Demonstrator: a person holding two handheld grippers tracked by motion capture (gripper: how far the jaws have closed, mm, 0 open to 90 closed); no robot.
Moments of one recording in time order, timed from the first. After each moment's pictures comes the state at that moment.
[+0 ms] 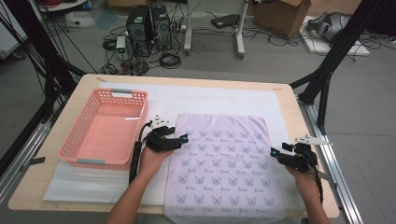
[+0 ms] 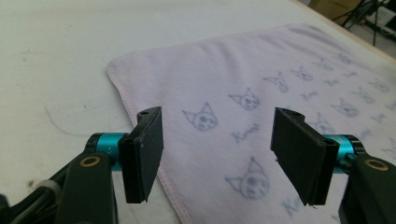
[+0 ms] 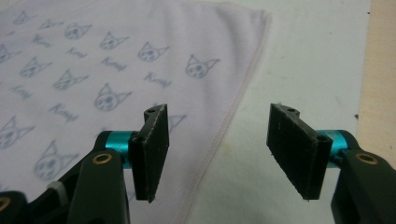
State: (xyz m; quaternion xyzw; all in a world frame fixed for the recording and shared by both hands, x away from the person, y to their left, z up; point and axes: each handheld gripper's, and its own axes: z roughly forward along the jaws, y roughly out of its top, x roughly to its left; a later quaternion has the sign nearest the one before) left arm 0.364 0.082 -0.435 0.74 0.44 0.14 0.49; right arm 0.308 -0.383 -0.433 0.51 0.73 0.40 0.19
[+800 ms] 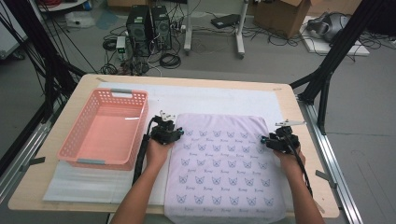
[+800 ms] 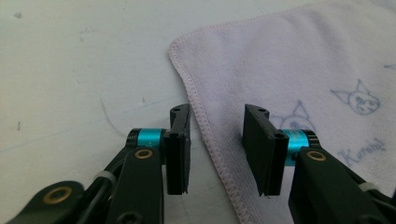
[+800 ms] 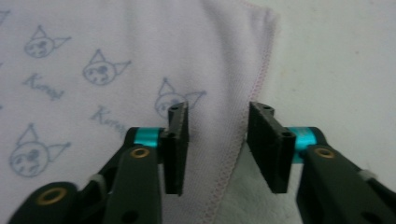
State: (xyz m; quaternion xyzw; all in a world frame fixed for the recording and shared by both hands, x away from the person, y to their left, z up) left arm 0.388 0.070 -0.452 0.75 0.48 0.21 0.39; right arm 0.367 -0.350 -0.441 0.52 0.77 0.32 0.20
